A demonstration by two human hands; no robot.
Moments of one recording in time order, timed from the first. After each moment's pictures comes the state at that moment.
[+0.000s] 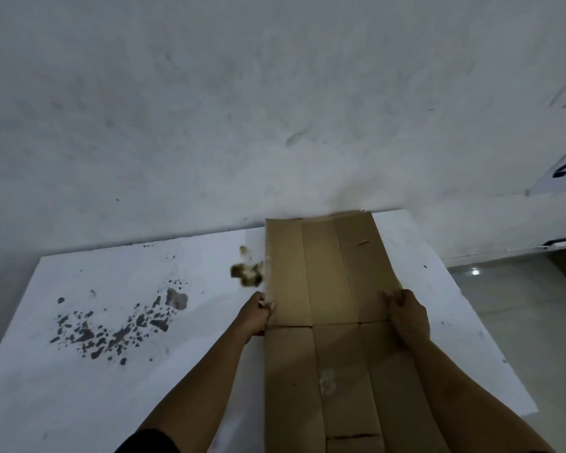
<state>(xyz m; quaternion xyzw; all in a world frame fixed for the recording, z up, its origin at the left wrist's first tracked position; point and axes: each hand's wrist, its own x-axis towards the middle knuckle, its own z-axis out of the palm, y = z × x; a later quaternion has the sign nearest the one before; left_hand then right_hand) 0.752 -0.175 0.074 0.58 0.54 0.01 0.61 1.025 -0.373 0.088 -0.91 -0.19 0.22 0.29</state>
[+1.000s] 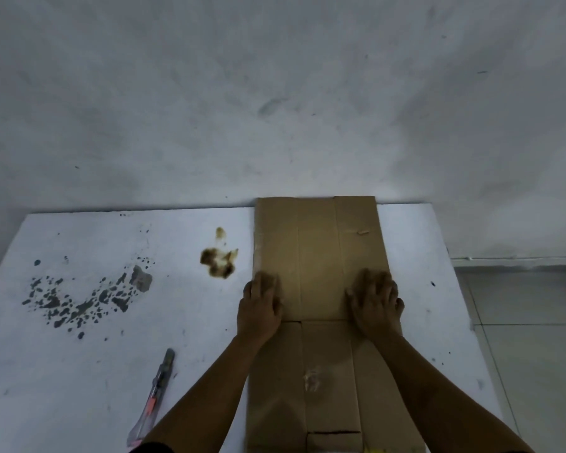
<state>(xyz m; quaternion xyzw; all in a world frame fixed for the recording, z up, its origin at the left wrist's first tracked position) 0.871 -0.211 0.016 0.82 0.54 0.02 0.21 1.117 -0.312 0.002 -0.89 -0.43 0.17 0.03</state>
